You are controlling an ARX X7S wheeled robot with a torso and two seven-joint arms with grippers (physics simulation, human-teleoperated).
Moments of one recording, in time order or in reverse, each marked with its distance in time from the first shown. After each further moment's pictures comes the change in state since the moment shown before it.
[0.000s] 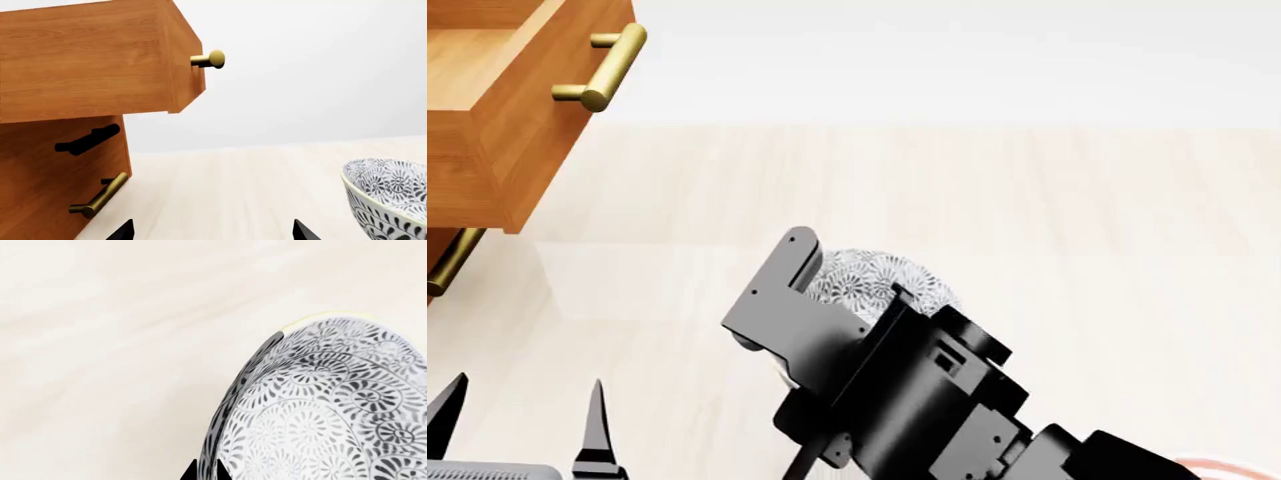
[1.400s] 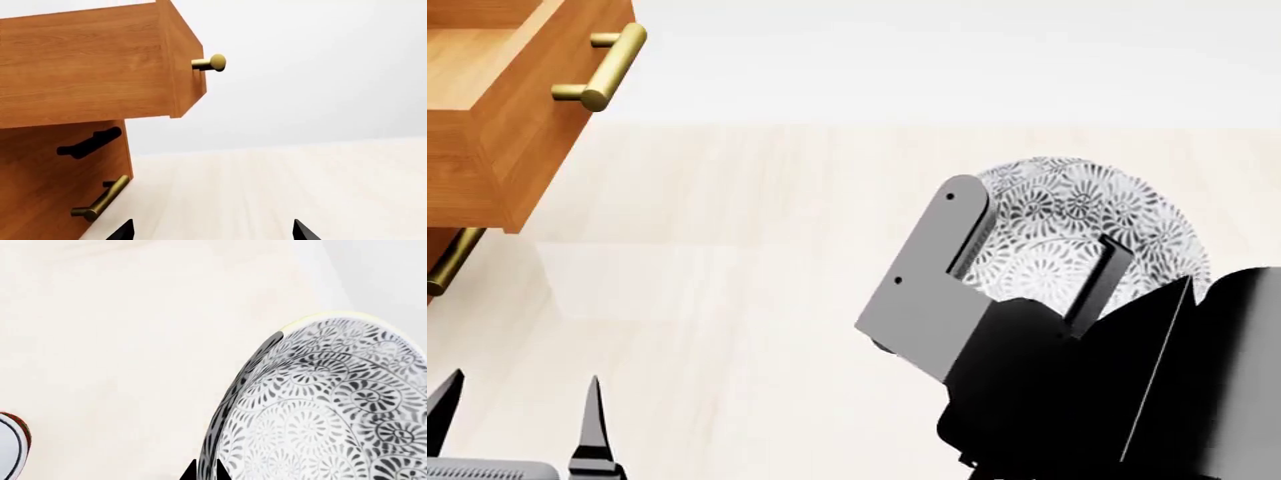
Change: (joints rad) left arm -0.006 -0.020 0.013 0.017 -0.014 -0.010 -0.020; right arm 0.269 0.521 0.131 -0.817 0.828 0.552 0.733
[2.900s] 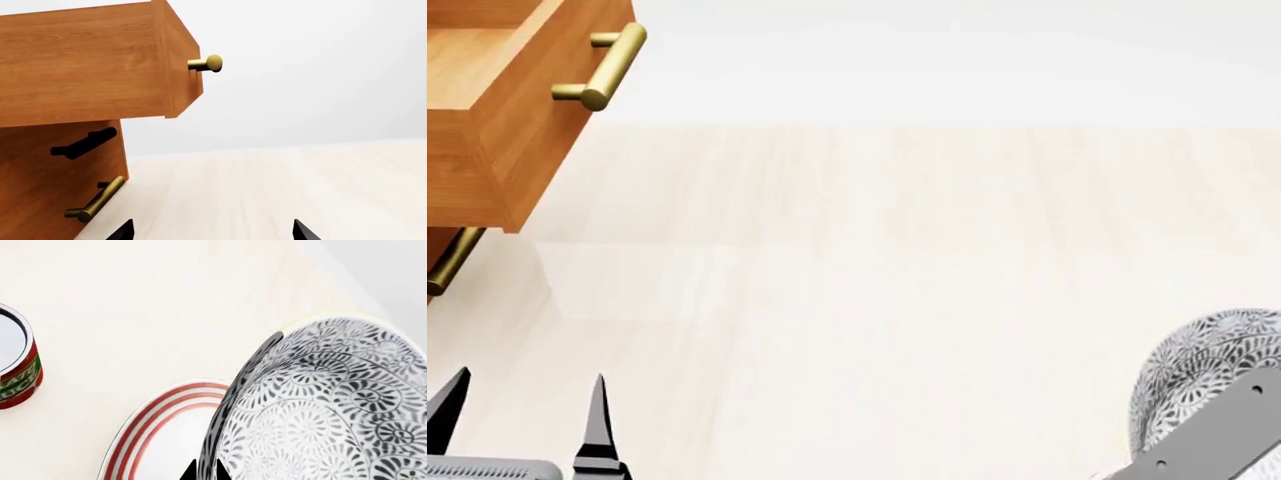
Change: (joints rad) left arm -0.013 -0.008 0.020 -0.019 -0.016 0.022 -0.005; right arm -0.192 0.651 -0.018 -0.375 0.445 -0.415 0.414
